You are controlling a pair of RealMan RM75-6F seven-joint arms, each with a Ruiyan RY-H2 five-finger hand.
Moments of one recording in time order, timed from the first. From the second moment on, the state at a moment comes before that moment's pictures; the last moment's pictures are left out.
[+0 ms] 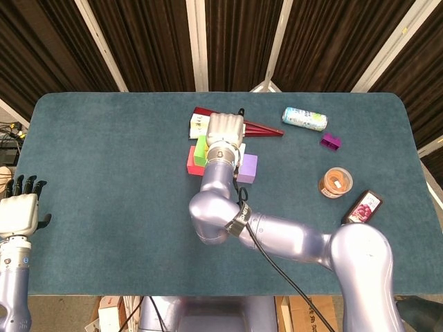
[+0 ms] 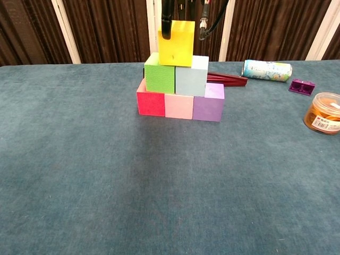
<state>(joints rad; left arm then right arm) -0.29 -1.31 -0.16 -1.51 1.03 1.31 0.50 1.65 -1.63 0.76 -1.20 0.46 1.31 -1.39</state>
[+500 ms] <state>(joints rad) -0.28 -1.31 -0.16 -1.51 1.03 1.32 0.49 1.65 -1.68 0.80 -1.12 0.41 1.30 -1.43</state>
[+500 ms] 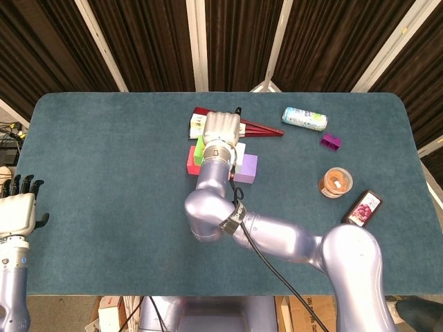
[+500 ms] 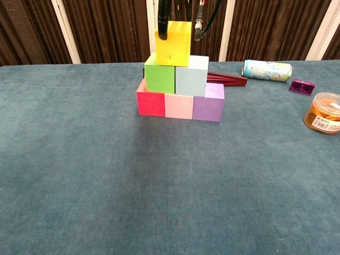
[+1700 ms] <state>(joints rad) -0.29 -1.31 -0.16 -1.51 1.02 1.33 0.50 1.61 -1.69 0.86 -1.14 0.37 1.33 -1.47</state>
